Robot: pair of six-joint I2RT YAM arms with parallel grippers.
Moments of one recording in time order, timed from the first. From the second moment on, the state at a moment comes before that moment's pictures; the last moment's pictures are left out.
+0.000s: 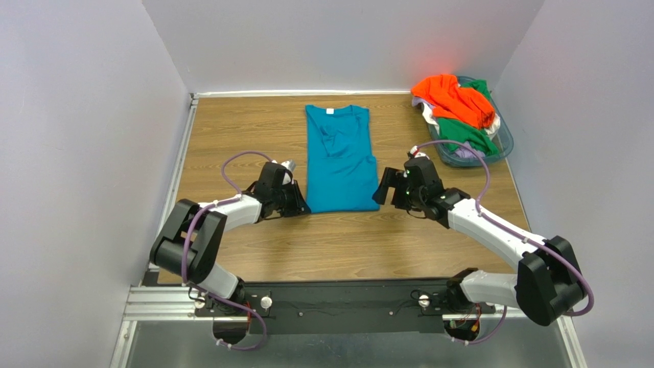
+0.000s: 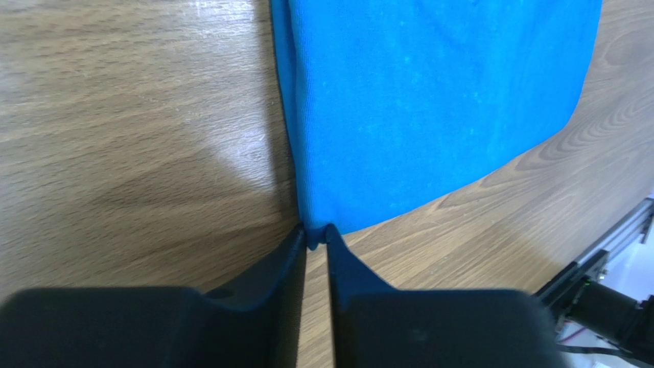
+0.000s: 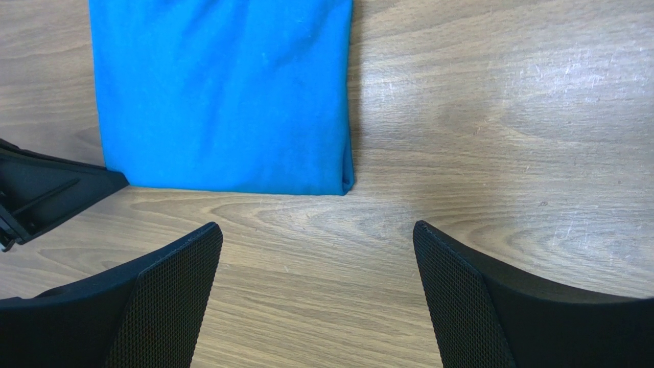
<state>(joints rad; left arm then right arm) -0.40 1.52 0.62 0.05 0.33 -0.62 0.51 1.23 0.71 -0.25 0.04 0.62</state>
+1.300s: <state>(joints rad) -0.41 1.48 0.58 0.07 0.37 -0.64 0.51 1.54 0.73 -0.14 -0.16 0.60</state>
